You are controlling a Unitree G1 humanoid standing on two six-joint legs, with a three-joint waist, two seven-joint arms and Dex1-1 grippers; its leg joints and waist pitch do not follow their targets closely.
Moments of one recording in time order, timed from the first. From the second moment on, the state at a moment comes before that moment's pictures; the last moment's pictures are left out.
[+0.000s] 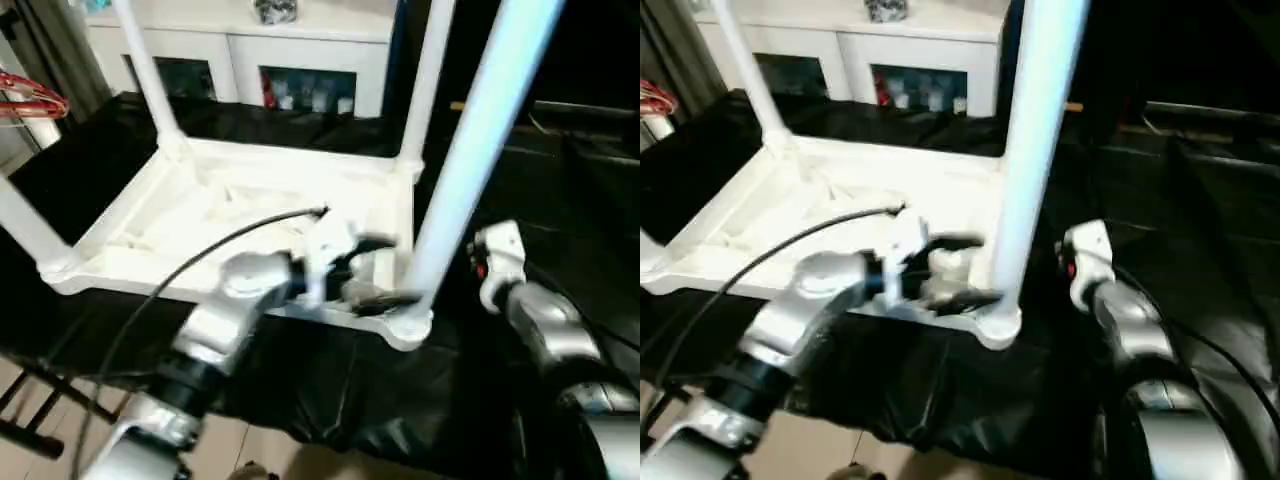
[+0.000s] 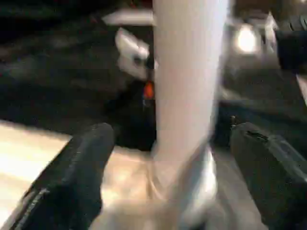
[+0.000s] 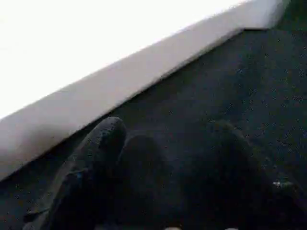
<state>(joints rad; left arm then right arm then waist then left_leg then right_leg) -0.54 0.26 -0.33 0.35 -0.21 0.09 -1.11 -0.49 -0.42 -0.04 0.87 0.08 -0.13 0.75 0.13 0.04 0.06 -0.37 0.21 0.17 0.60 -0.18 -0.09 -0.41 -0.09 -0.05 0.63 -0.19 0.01</state>
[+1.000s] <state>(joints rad) -0.79 0.26 -0.39 0.97 -0.04 -0.20 -1.33 0.00 -0.80 -0.05 -0.10 0.34 0.37 1.10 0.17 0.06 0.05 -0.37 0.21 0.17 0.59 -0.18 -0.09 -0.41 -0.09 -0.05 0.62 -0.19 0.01</state>
